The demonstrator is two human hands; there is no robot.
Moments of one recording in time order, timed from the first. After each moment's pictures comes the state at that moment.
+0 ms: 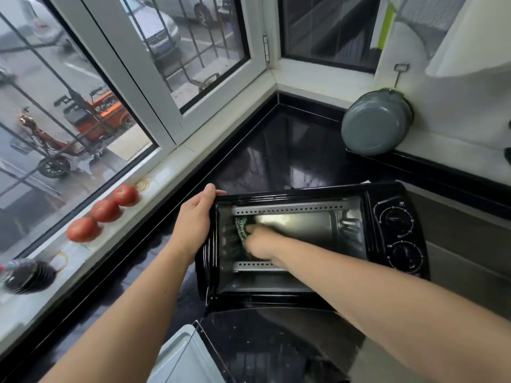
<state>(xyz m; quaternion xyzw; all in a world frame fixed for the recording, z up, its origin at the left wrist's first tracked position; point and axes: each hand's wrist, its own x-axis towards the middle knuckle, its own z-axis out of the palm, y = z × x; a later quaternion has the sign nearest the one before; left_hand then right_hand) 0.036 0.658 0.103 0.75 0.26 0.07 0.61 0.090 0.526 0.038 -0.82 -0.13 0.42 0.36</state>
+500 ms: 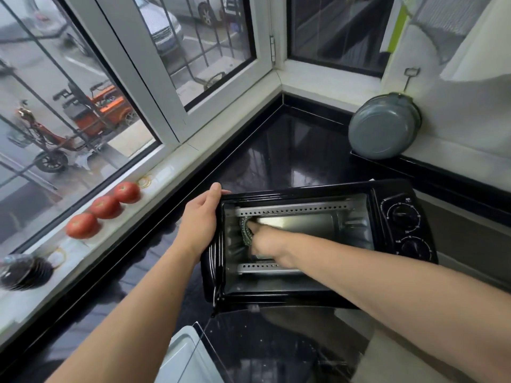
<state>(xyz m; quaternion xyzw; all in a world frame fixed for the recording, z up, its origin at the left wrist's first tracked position) 0.037 0.661 0.097 0.74 0.26 0.08 0.62 0.096 0.524 0.028 -0.74 -0.11 0.48 0.46</state>
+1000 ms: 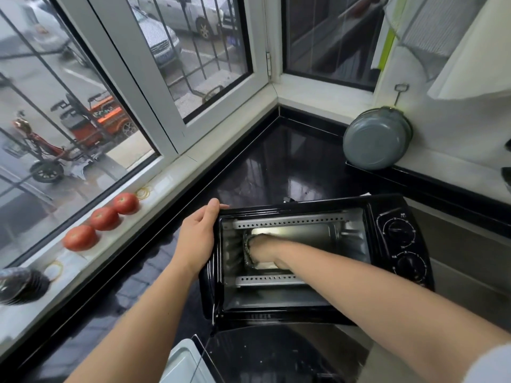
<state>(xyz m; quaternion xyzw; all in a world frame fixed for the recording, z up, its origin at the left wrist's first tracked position) 0.032 0.663 0.092 0.73 0.26 0.10 0.62 0.114 0.536 0.011 -0.83 -0.12 0.46 0.29</state>
